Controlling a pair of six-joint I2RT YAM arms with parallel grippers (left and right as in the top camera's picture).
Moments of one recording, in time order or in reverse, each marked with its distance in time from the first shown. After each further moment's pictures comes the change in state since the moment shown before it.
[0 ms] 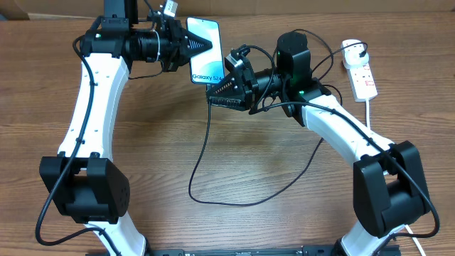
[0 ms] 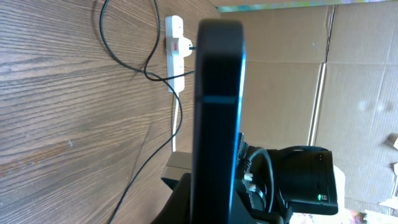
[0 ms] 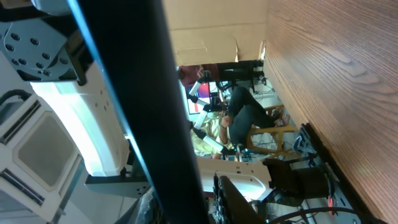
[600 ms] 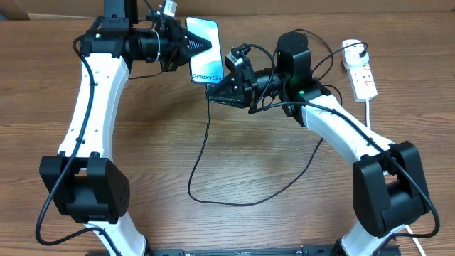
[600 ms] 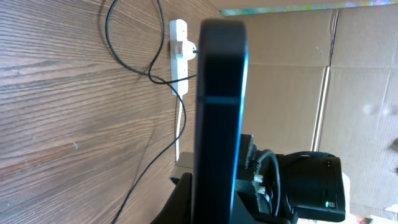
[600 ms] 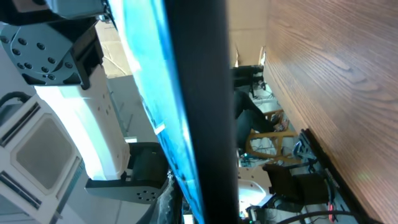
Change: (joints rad) left arm 0.000 0.000 0.000 0.002 -0.019 0.000; right arm 0.000 0.000 0.000 0.032 0.026 0.015
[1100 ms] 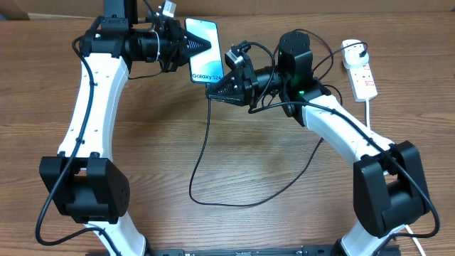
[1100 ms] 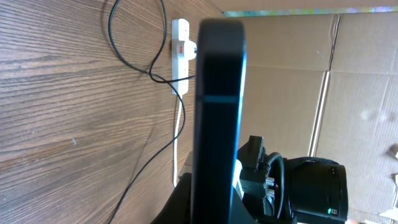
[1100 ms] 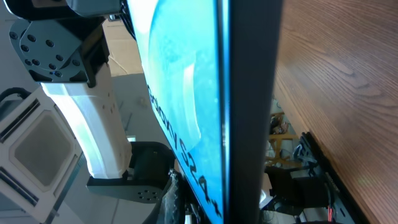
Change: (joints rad) left arm 0.000 0.000 0.000 -0.008 -0.005 -0.026; right arm 0.000 0.000 0.000 0.047 0.003 0.026
